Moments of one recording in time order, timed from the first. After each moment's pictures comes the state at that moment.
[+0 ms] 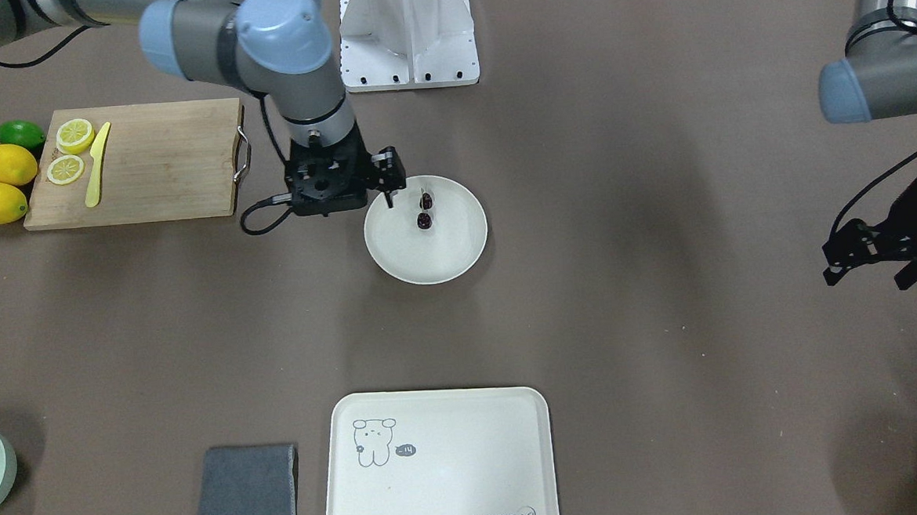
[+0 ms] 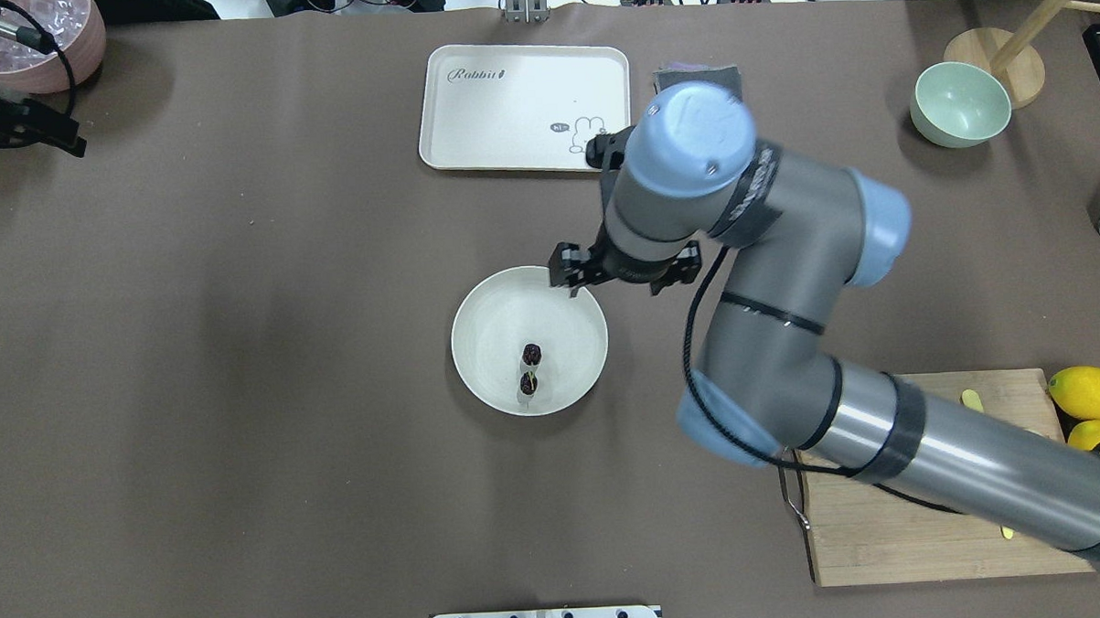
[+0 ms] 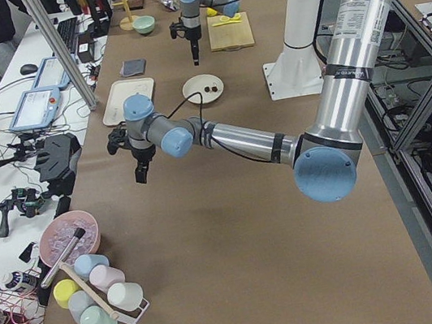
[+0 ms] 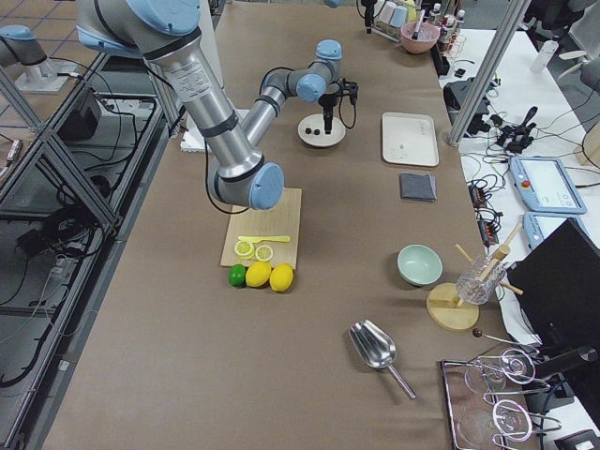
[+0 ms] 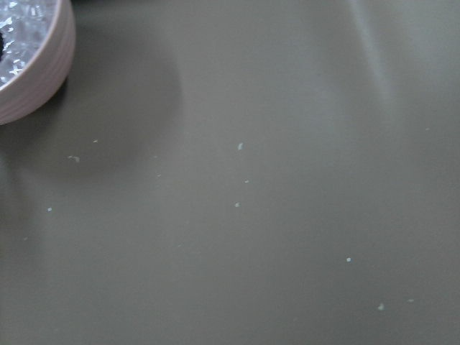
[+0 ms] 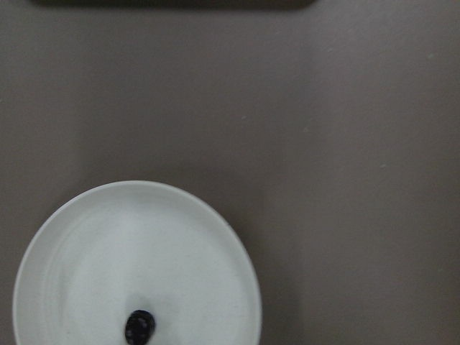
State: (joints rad) left arm -1.25 -1.86 -1.55 -1.85 -2.22 -0.40; right arm 0.68 -0.94 1.77 -1.66 2.01 1.06
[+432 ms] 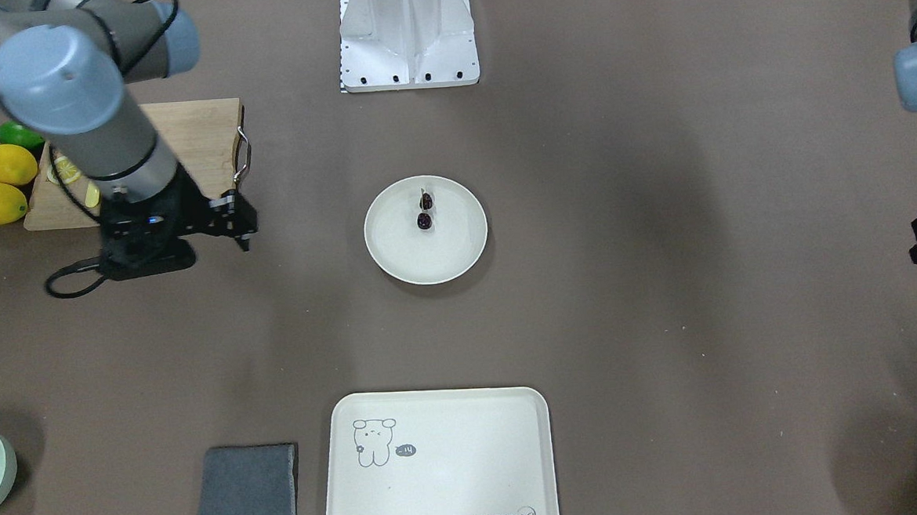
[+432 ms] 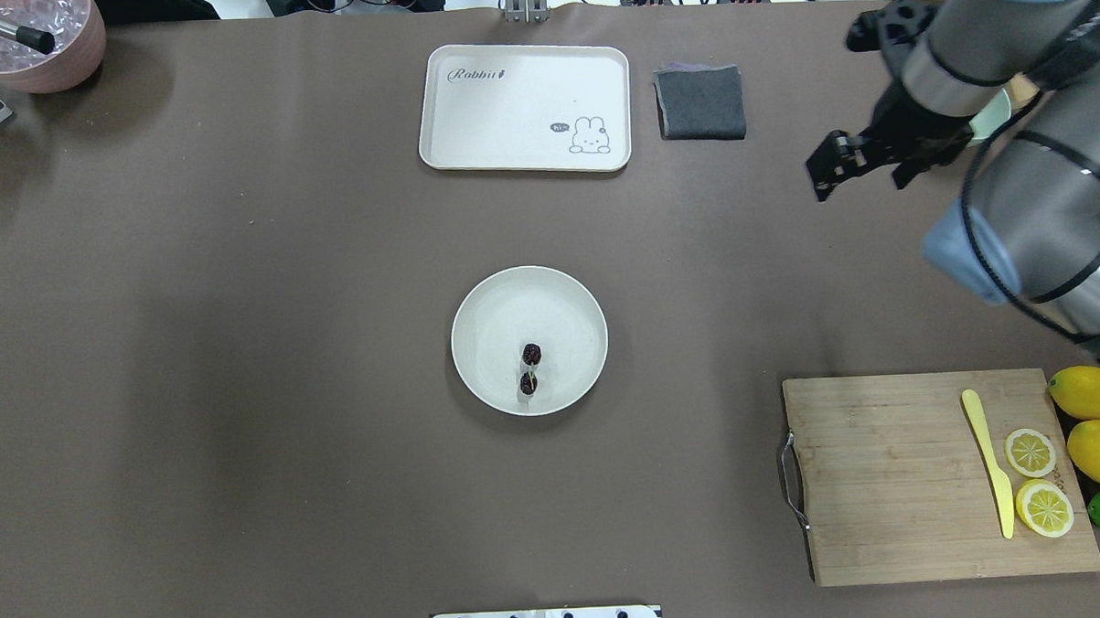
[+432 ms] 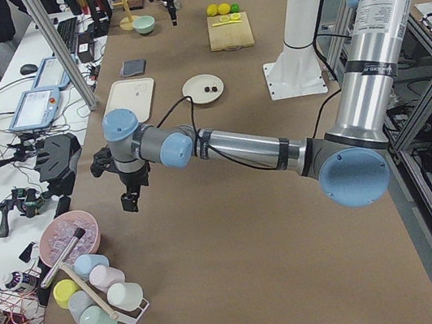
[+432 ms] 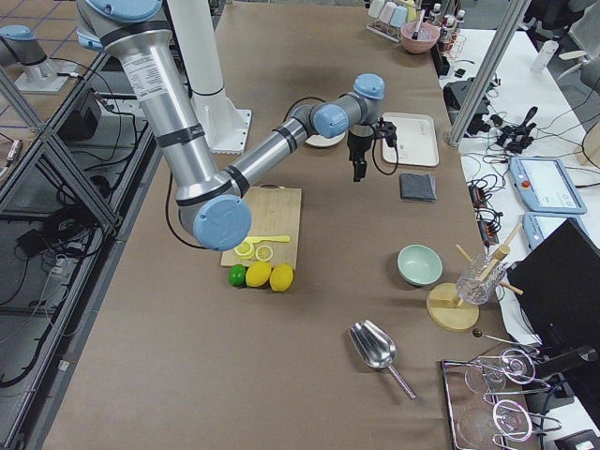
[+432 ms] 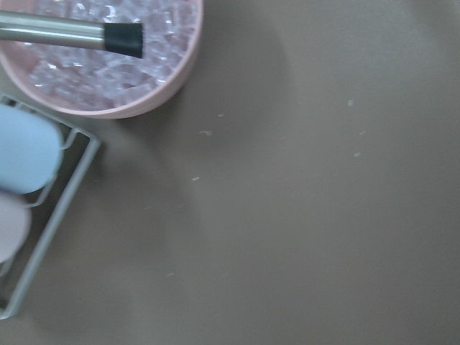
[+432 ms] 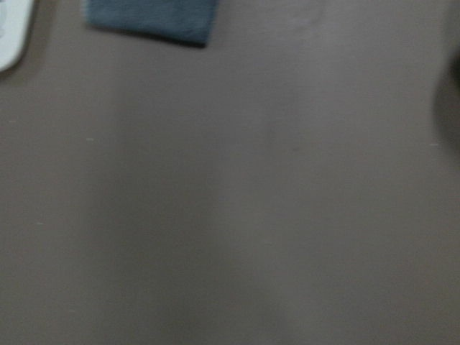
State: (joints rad) left arm -1.45 -1.81 -1.55 -1.67 -2.25 -0.03; right arm 1.07 -1.24 1.82 -1.71 2.23 0.51
